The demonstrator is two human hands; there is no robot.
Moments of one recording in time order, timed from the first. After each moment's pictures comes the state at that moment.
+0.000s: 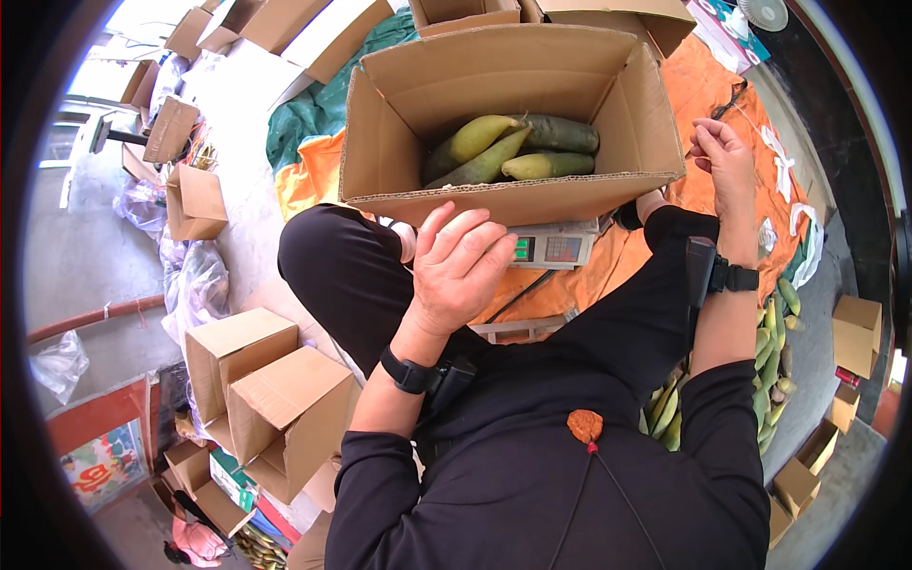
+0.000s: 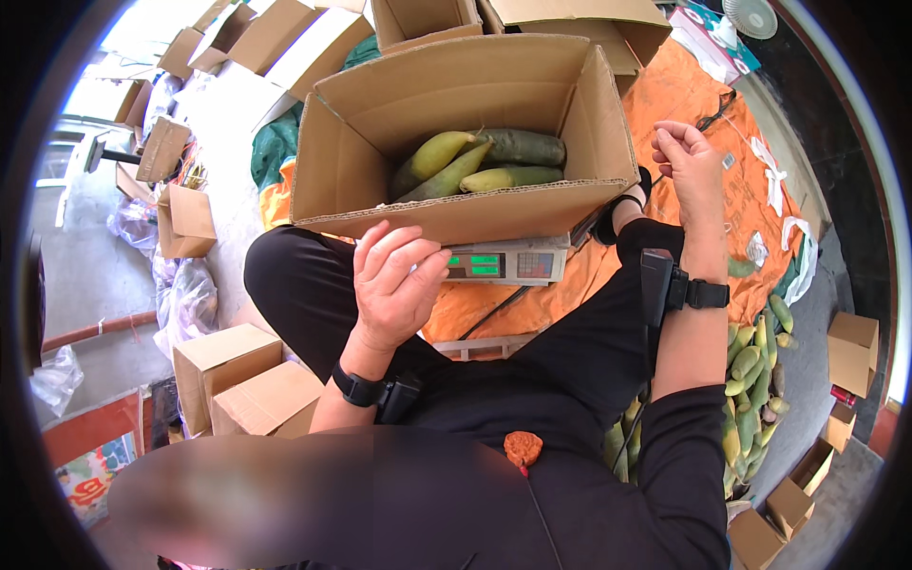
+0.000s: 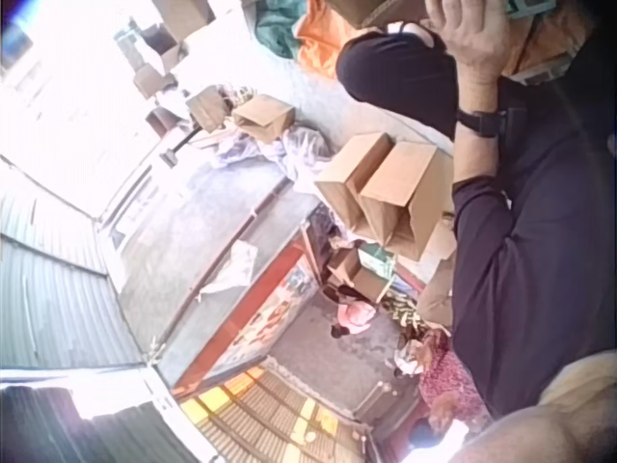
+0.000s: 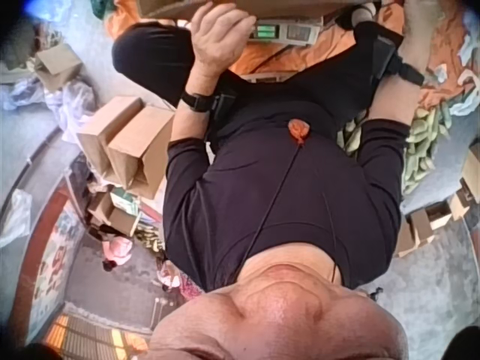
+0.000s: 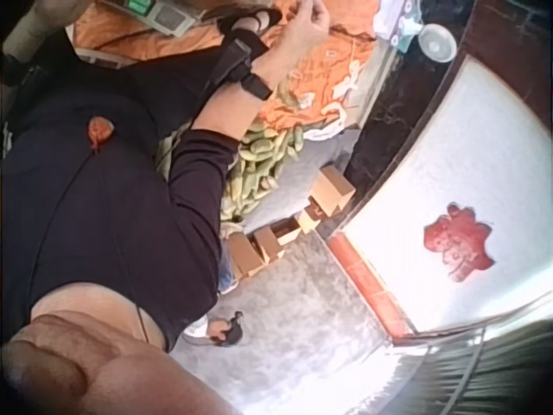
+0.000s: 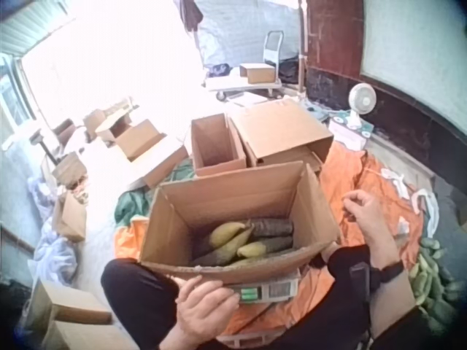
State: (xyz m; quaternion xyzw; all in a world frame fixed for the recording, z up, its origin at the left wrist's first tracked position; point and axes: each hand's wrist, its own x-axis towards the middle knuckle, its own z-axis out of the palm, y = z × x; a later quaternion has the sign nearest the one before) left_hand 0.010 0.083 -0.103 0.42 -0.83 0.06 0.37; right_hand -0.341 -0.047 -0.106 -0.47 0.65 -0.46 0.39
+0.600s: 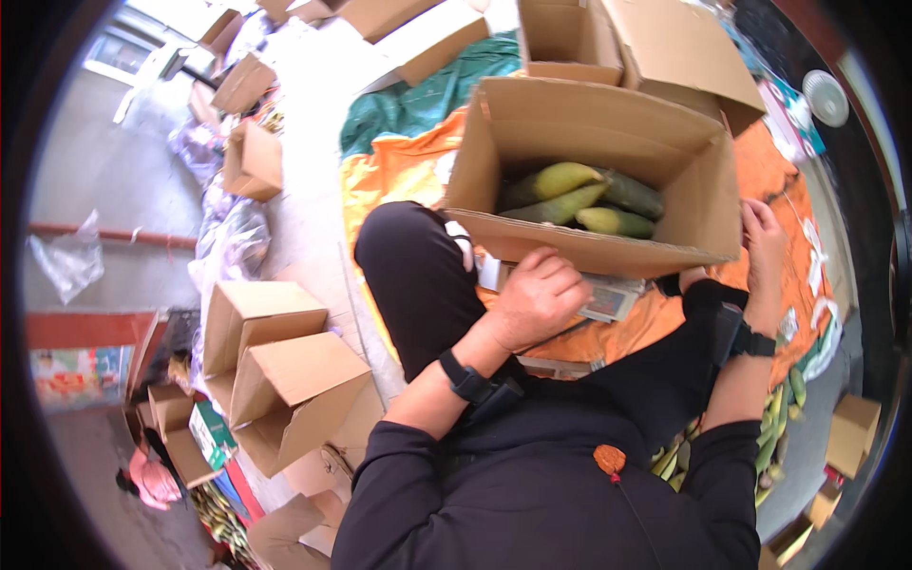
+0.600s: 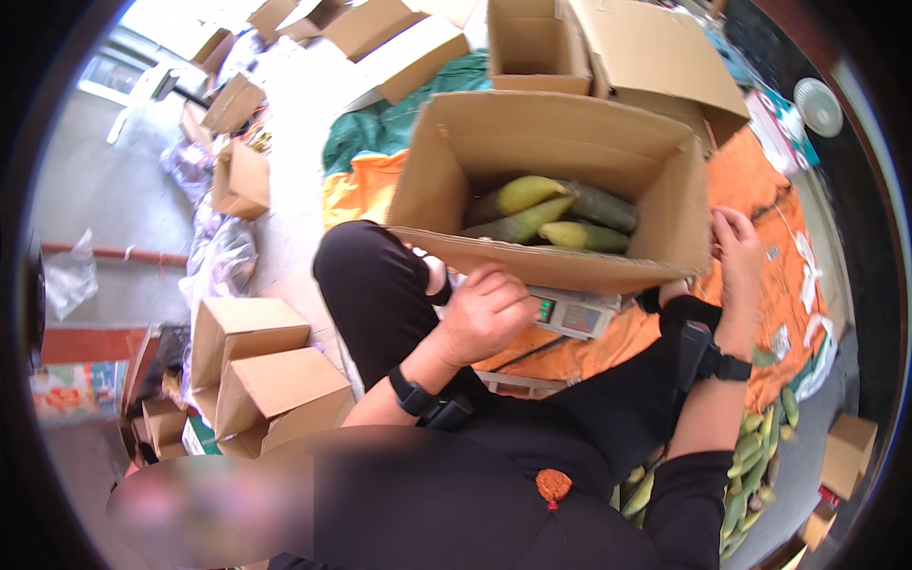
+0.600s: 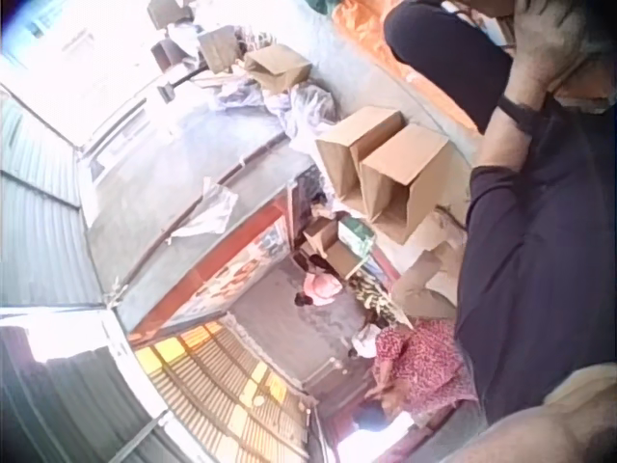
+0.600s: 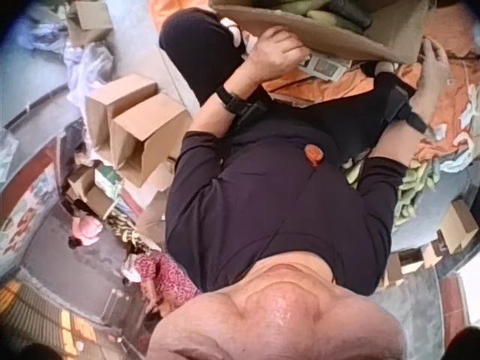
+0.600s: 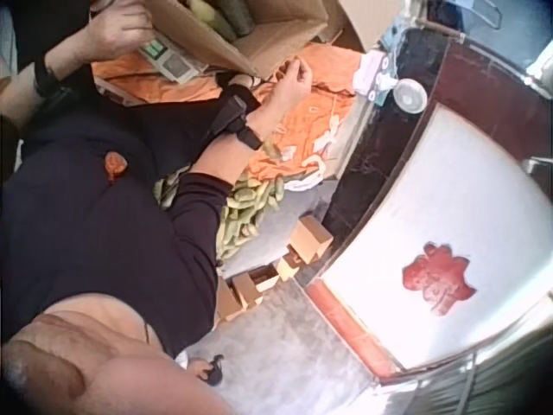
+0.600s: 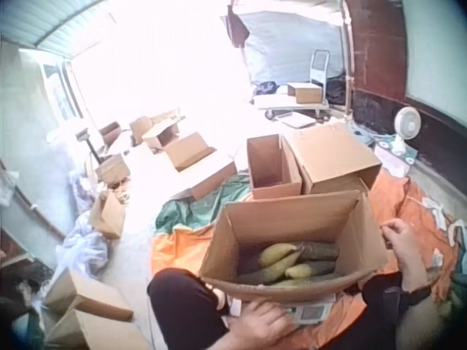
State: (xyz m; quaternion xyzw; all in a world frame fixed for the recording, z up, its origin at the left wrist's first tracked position) left_hand 0.011 0.079 -0.122 0.40 -0.84 -0.02 0.36; right_hand -0.337 -0.068 -0.121 -0.49 0.63 -0.43 0.42
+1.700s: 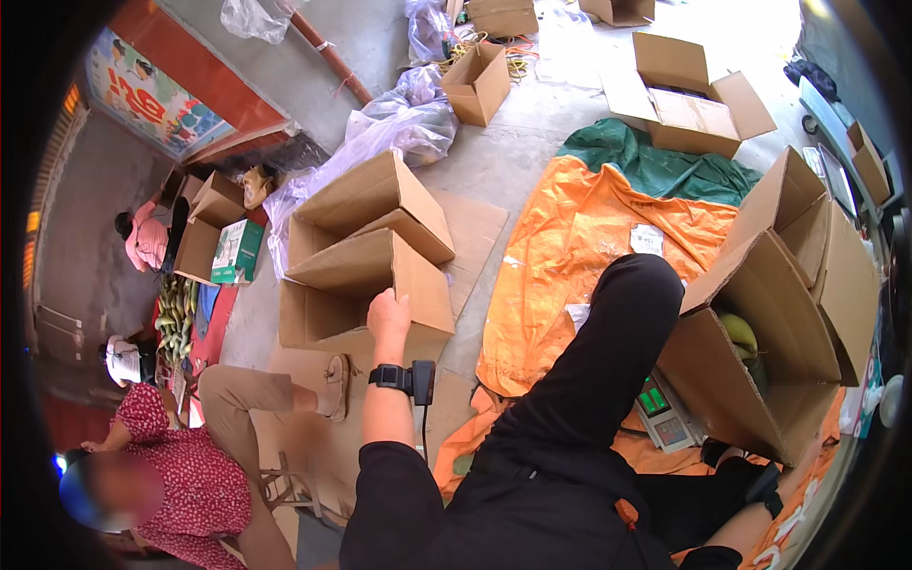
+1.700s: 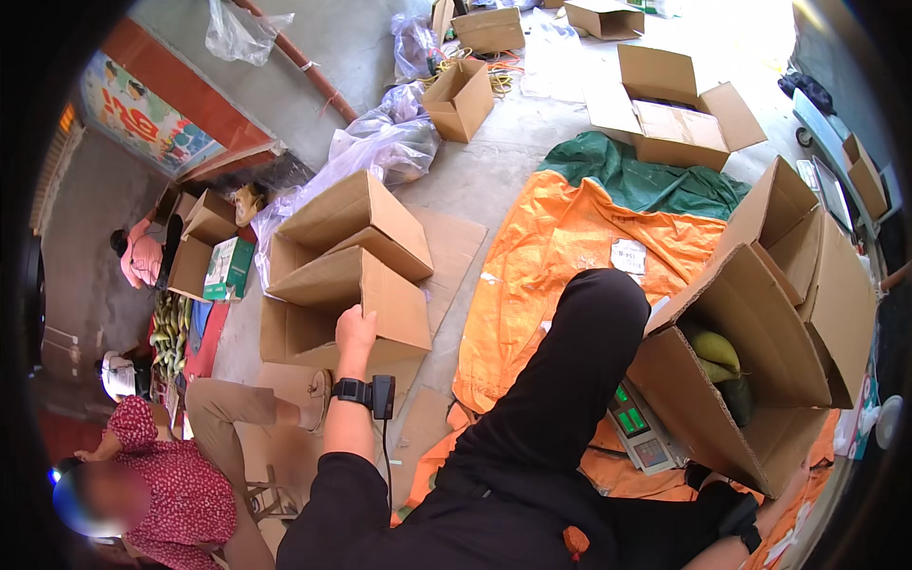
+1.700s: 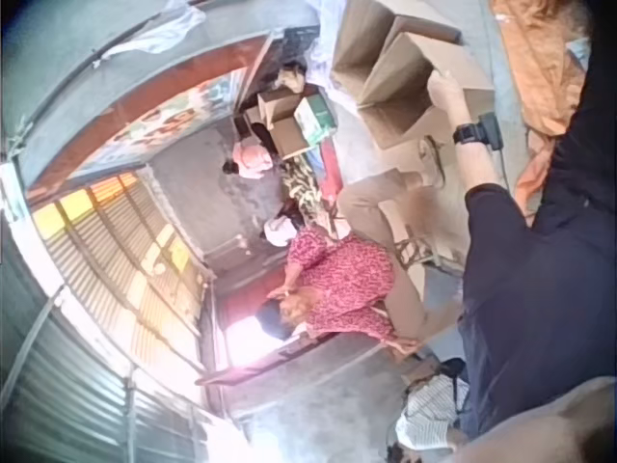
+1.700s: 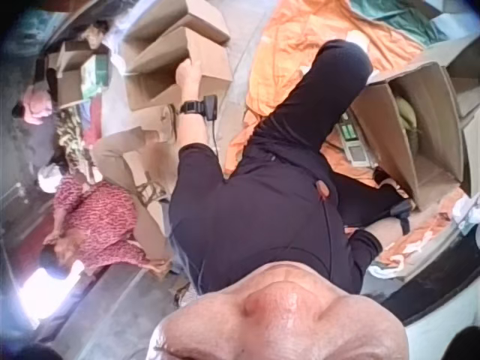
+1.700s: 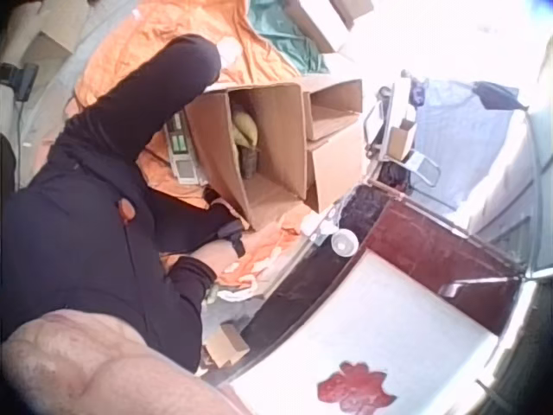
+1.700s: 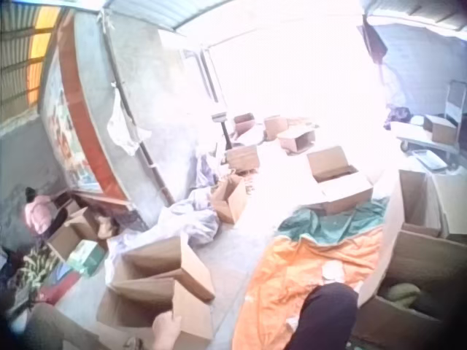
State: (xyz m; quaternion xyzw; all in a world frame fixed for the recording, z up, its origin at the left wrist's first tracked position) left_hand 0.325 0.387 -0.169 0.99 -0.05 -0.01 0.12; right_hand -0.272 -0.092 -0.140 -0.60 0.55 -0.37 0.45
